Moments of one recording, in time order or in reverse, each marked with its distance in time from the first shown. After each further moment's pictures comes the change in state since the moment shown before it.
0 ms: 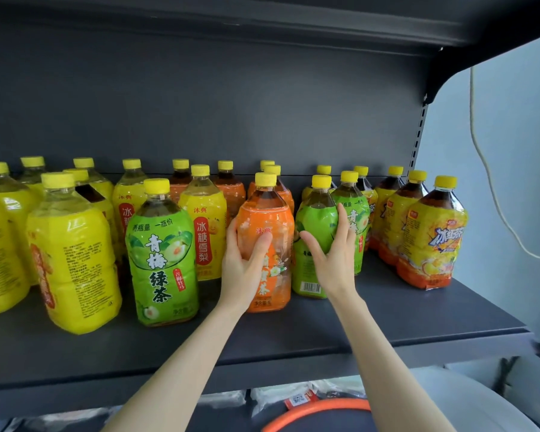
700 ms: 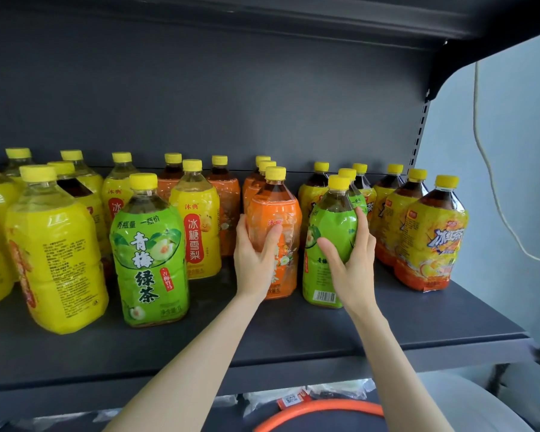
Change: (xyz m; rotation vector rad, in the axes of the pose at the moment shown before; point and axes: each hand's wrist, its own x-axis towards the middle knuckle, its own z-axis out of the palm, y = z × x) left_hand 0.014 -0.015 0.040 0.120 0.118 -0.043; right_hand -0.003 0.022 -0.031 0.026 0.012 -0.040
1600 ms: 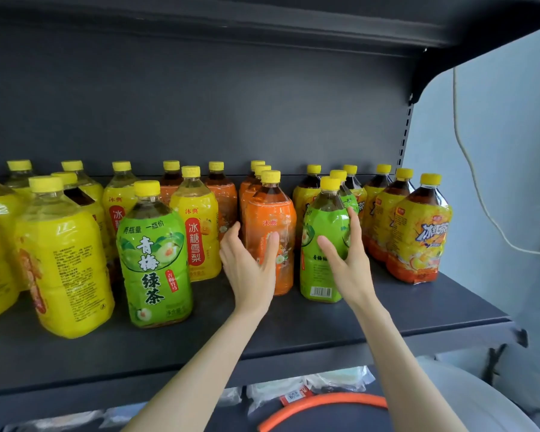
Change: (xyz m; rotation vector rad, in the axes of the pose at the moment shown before) left_hand -0.024 0.010 -0.014 0.195 0.149 0.140; right_hand -0.002 -0.010 -0.009 0.110 -0.120 0.107
